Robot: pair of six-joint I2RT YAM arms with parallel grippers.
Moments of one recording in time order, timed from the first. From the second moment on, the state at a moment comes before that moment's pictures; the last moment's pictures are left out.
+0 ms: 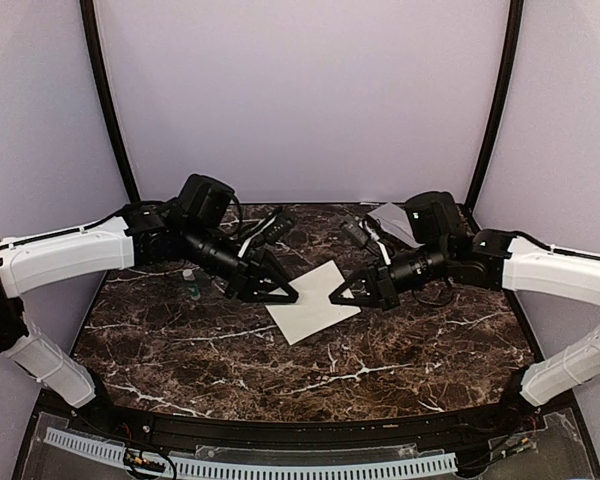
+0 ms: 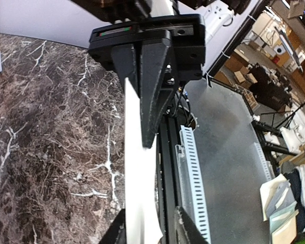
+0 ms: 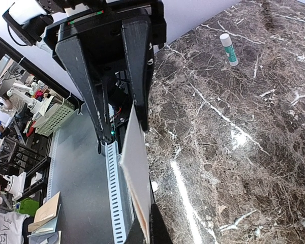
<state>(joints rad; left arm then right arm) -0.82 1.47 1.21 -0.41 0.86 0.09 0.84 1.30 0.98 -0.25 -0.74 0.23</state>
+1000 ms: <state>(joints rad) -0.71 1.36 1.10 -0.09 0.97 -0.15 0.81 1.17 0.85 0.07 -0.71 0.40</state>
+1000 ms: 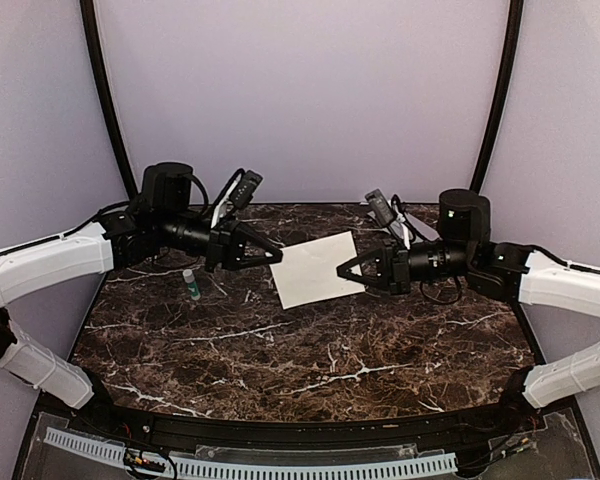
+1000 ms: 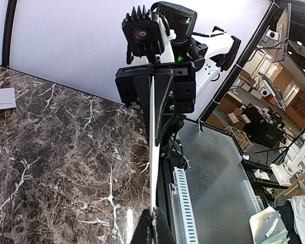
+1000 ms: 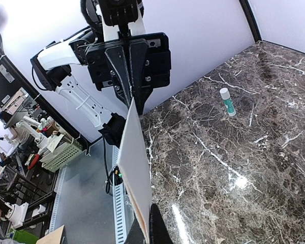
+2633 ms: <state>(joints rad) -0.68 1.37 0.98 0.29 1.04 -0.45 0.82 1.25 0.75 0.51 -0.64 0.57</state>
